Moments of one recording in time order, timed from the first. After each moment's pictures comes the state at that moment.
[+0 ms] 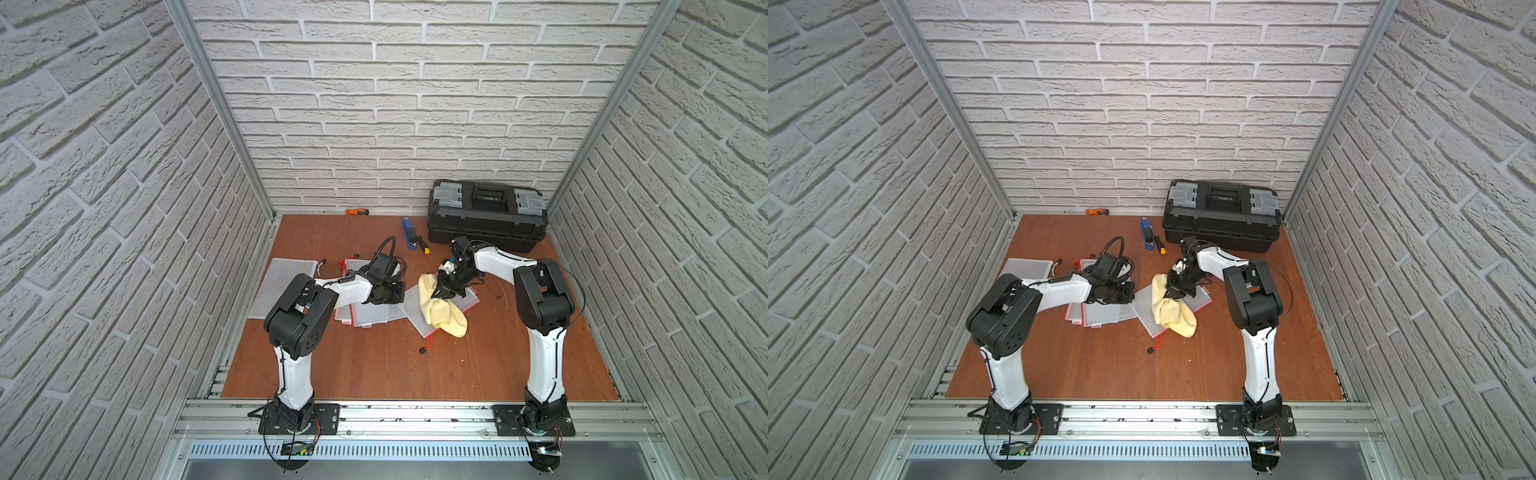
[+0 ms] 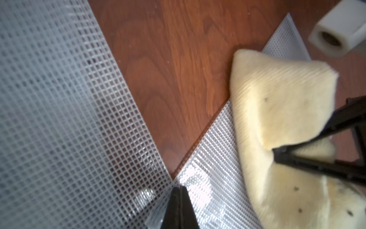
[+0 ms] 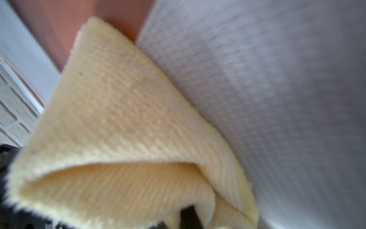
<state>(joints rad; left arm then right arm) -0.59 1.90 1.09 -0.19 0.21 -0.46 0.21 2.10 1.46 -0.86 -0.57 0.47</state>
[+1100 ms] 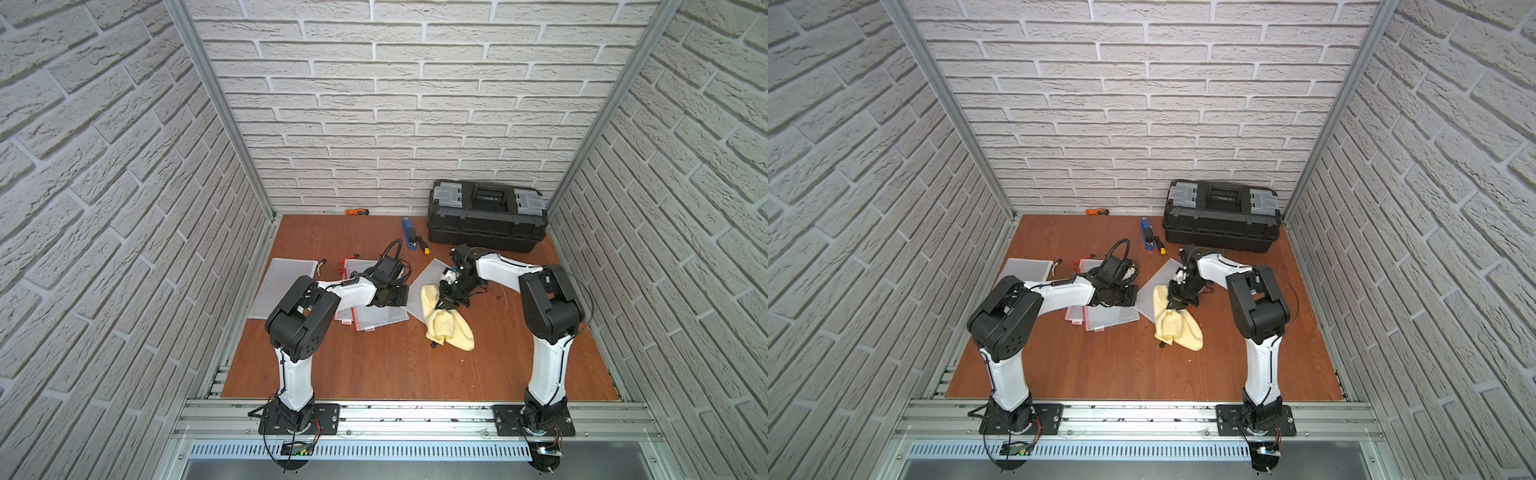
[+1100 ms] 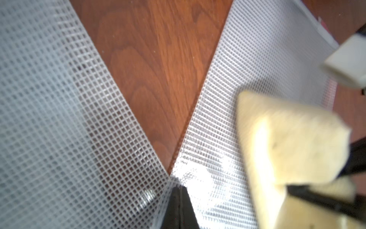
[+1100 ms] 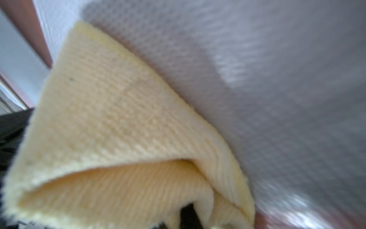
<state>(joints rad) -0.63 1.89 1.09 -0.22 0.14 -0.45 0.20 1.99 1.32 -0.88 -0.52 0.44</state>
